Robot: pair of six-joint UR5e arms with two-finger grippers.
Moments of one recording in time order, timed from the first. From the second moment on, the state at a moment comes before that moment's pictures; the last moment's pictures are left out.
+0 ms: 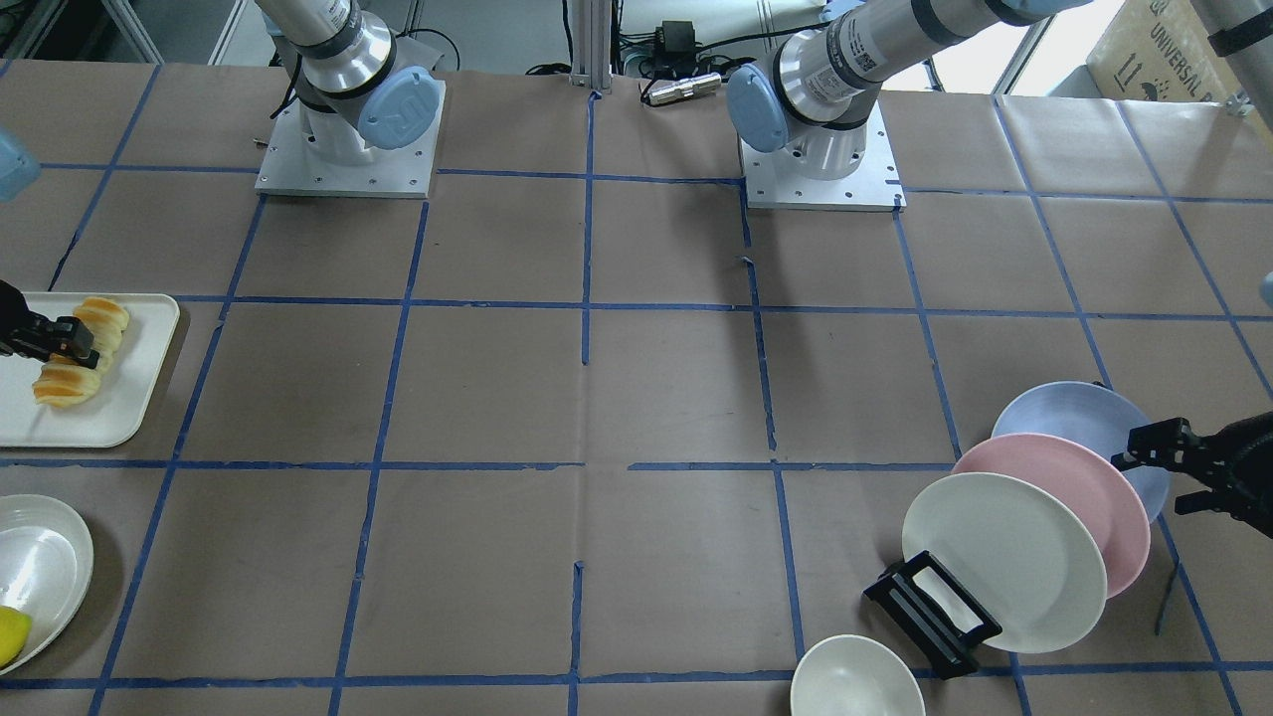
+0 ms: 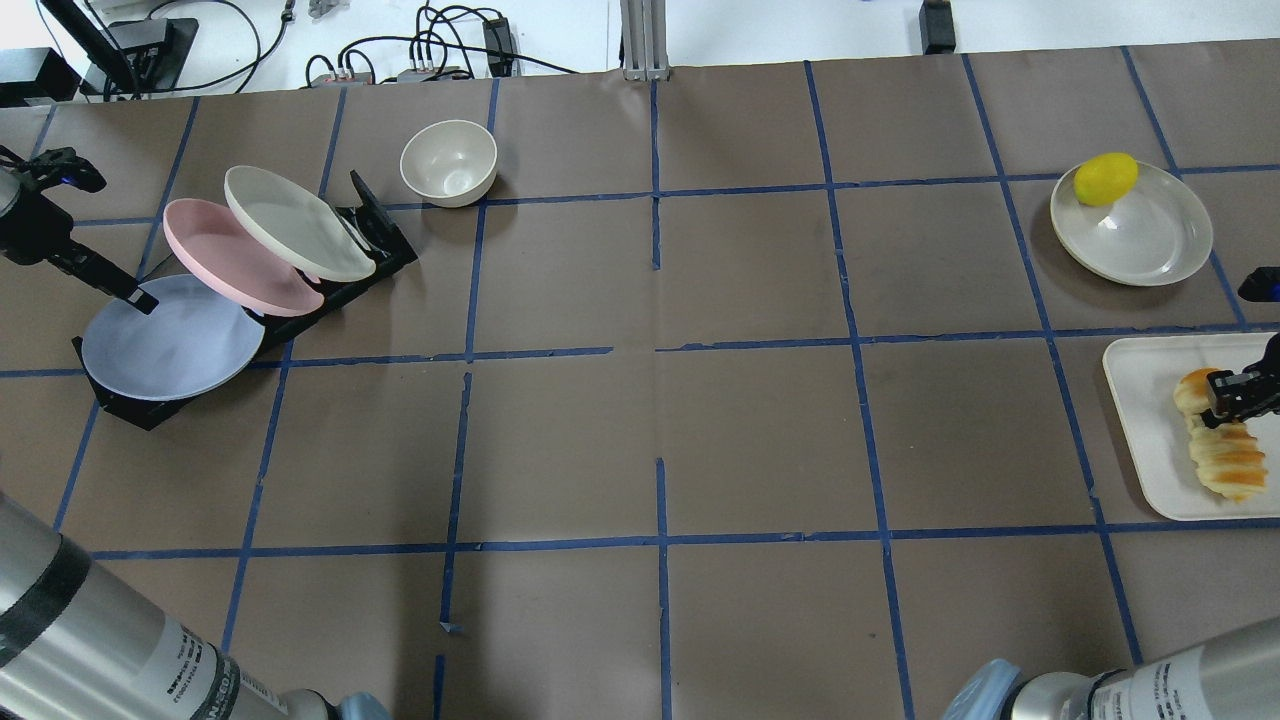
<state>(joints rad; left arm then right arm) -0.92 -2.22 -1.34 -1.38 1.47 1.17 0.79 -1.25 1.99 -2.21 -1.61 -0.77</state>
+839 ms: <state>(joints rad) -0.91 -2.24 -1.31 -1.38 1.47 1.17 0.88 -1.49 1.81 -1.87 -1.61 -0.80</state>
